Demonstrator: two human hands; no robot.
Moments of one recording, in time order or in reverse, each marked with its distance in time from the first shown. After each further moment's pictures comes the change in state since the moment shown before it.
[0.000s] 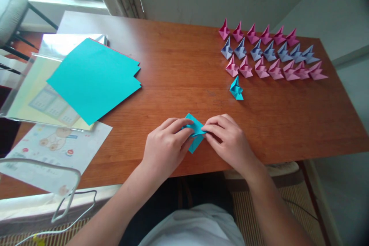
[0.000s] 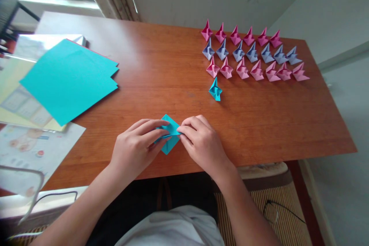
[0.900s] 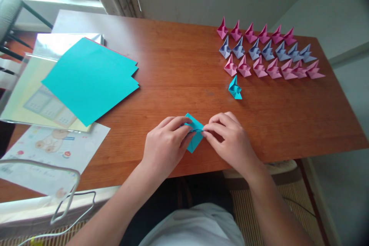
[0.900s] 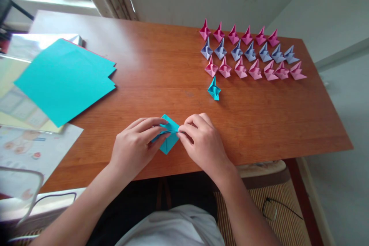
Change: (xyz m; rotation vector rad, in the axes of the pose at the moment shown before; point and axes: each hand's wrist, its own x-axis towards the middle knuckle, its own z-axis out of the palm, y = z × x) left_hand 0.005 0.000 0.000 -0.006 0.002 -0.040; right_hand 0.003 -0.009 -0.004 -0.035 0.022 0.068
